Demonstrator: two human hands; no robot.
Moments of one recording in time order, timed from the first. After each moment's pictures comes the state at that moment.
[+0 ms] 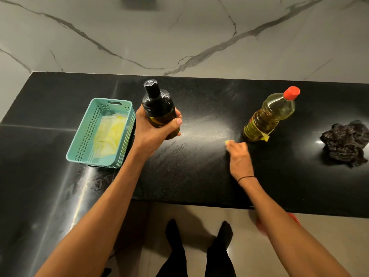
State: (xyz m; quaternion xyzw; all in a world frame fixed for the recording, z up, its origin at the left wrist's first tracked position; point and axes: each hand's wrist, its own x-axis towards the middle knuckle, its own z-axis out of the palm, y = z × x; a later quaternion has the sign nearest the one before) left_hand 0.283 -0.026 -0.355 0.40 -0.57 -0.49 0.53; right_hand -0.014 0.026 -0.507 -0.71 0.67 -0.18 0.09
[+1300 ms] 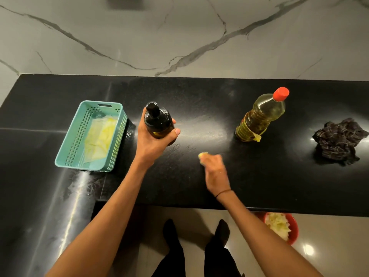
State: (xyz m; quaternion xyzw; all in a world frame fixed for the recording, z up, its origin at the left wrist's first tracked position) left_hand 0.263 -0.026 -0.394 0.52 -0.57 -0.42 0.48; right_hand 0.039 0.057 -0.518 -0.74 0.61 -0.24 0.14
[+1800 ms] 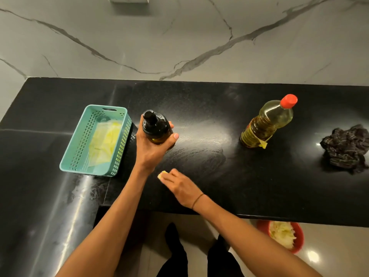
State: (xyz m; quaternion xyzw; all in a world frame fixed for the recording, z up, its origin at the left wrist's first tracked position) left_hand 0.276 -0.030 -0.402 0.54 -0.55 -0.40 0.50; right_hand 0.134 0.050 -0.525 -0.91 0.35 -0.16 0.16
